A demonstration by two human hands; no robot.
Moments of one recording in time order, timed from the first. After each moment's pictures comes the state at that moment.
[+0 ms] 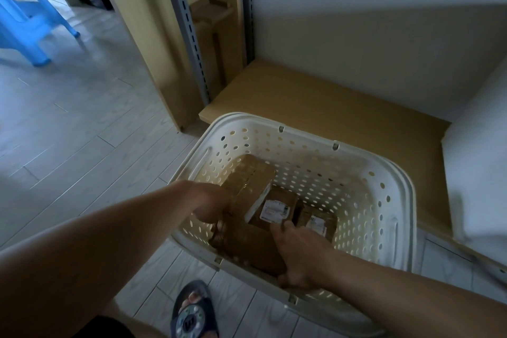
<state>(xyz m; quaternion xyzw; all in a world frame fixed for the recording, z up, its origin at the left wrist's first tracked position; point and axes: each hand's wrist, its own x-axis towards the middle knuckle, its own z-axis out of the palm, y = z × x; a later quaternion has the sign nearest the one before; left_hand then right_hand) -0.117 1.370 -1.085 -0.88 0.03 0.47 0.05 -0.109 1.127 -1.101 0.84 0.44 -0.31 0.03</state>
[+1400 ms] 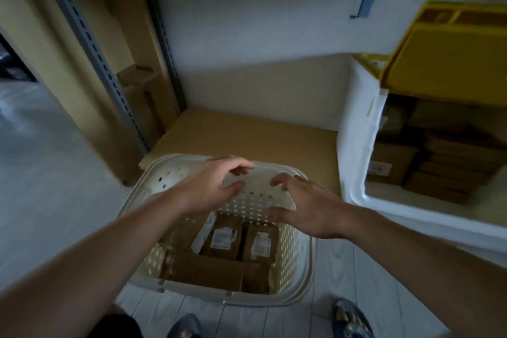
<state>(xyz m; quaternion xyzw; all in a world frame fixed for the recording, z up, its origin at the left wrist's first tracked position) -0.094 1.248 -0.957 -0.95 0.15 0.04 -0.27 -0.088 1.009 -0.944 0.92 0.25 -0.20 -0.22</state>
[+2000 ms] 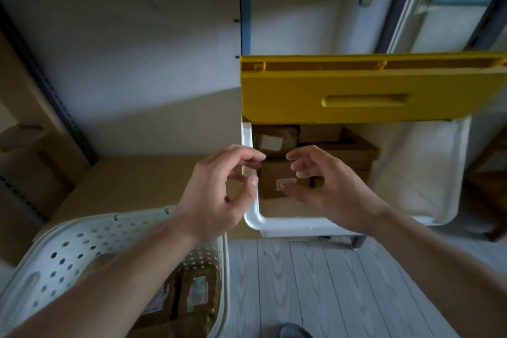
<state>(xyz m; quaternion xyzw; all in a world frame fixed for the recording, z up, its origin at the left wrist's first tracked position) -0.079 1.064 -0.889 -0.81 0.33 -0.17 -0.46 -0.101 0.836 -0.873 0.90 0.08 0.03 -0.42</state>
